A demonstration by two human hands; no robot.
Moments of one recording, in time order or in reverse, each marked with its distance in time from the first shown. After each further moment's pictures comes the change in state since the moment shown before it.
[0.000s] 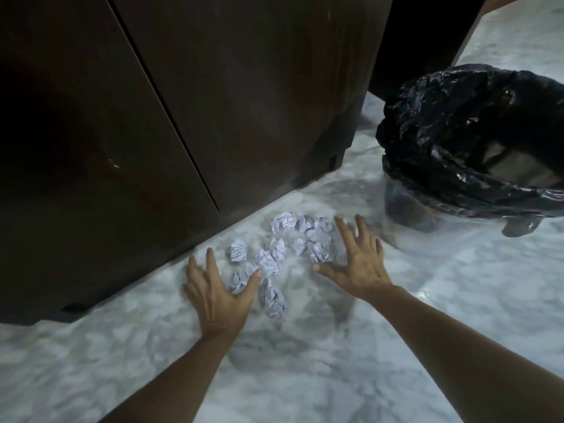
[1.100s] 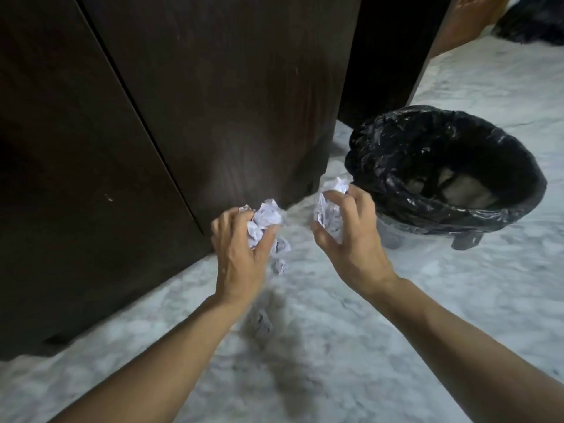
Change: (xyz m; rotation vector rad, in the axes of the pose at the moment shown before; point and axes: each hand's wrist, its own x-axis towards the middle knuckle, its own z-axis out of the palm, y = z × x) left_hand 0.043 0.130 -0.044 -0.370 0.123 0.538; right_hand -0.028 -0.069 -0.120 0.326 0.484 -0.354
